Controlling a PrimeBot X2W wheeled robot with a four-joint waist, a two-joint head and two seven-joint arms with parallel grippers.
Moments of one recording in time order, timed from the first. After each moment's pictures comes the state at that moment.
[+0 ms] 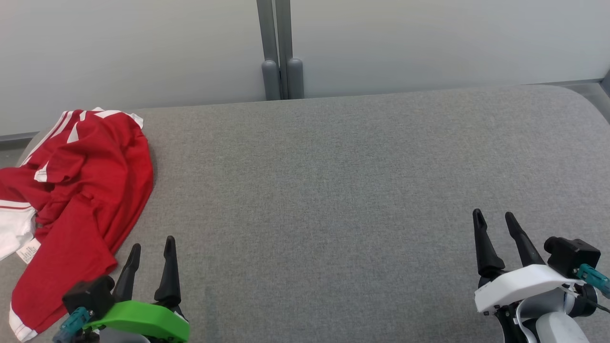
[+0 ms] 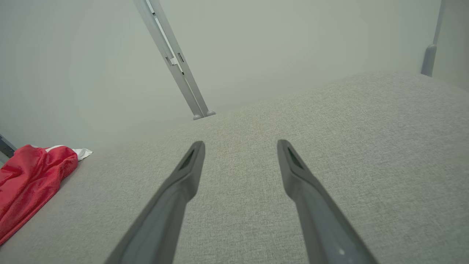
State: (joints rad) left arm -0.01 0.10 -0.06 0.23 -0.48 -0.08 -0.15; right arm -0.05 -0.08 -0.03 0.21 0.39 0.13 -0.15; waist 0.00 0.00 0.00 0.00
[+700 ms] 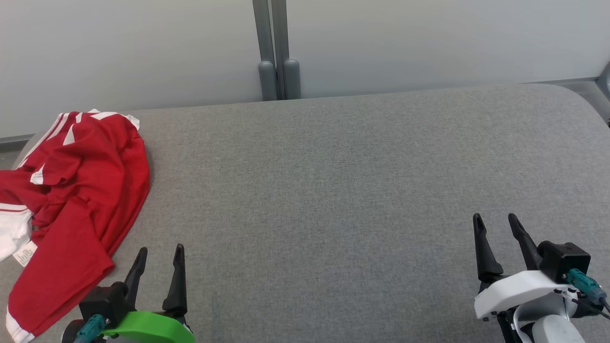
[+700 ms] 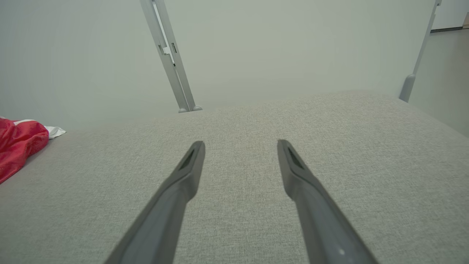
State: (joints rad) left arm 0.00 0.11 -0.07 0.25 -0.32 -0.12 -0.20; right arm -0.04 -0.07 -0.05 0.24 0.22 0.13 -0.20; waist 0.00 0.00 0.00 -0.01
